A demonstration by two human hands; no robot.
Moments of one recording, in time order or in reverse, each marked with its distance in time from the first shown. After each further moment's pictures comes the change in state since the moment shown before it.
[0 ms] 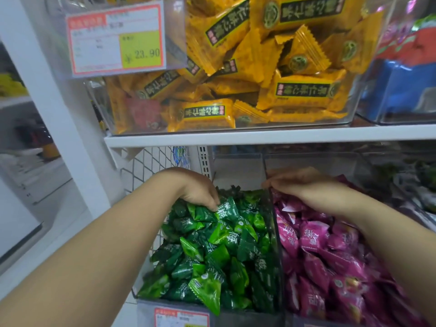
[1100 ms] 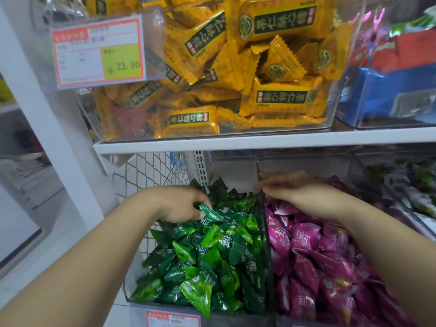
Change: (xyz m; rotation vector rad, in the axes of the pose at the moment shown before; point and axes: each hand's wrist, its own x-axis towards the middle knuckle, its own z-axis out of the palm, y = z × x) left_hand -0.025 -0.003 0.018 -0.075 0.097 0.015; right_hand -0.001 0.003 -0.002 -0.028 -0.025 -0.020
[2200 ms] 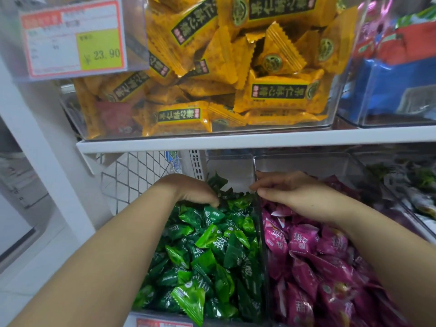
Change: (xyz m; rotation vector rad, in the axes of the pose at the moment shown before) left_hand 0.066 0.008 -0.005 -0.124 -0.145 -0.107; right_hand -0.001 0.002 0.001 0.099 0.004 0.027
